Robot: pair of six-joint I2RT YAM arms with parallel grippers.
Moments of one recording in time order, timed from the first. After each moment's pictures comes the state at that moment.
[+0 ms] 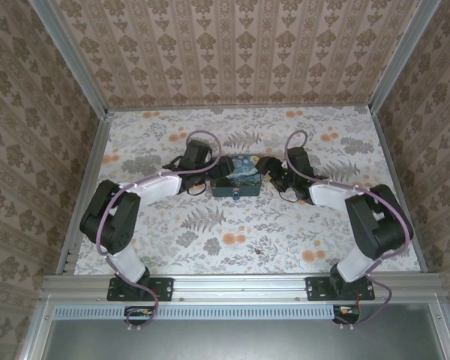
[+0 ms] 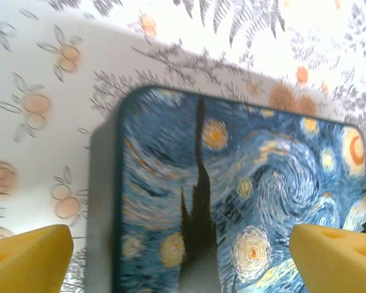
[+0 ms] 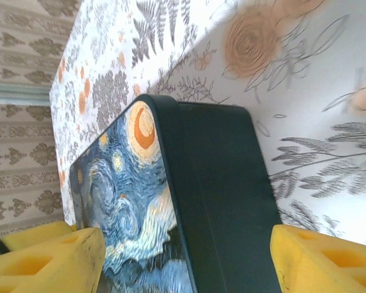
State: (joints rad) left arm -0.57 1.69 1.01 -0.08 0.12 -0.75; right arm 0.33 1.59 0.76 0.21 -0.28 1.04
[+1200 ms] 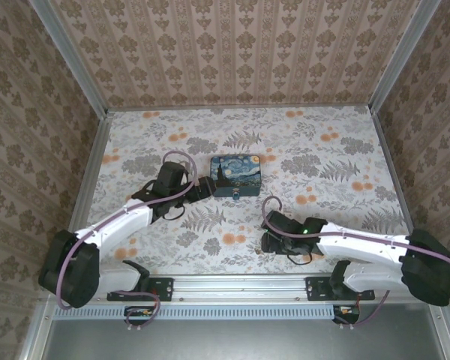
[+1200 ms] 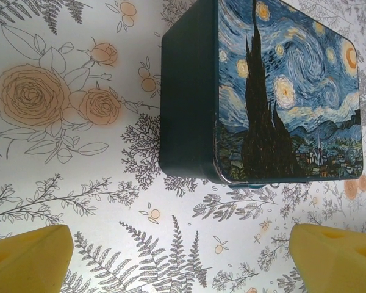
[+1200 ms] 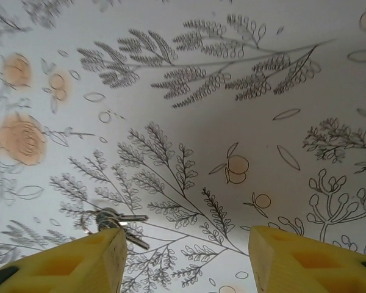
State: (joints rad) left arm -0.56 1.25 0.68 -0.21 0.16 -0.74; right arm 0.98 1.18 0.56 -0.62 0.10 1.04
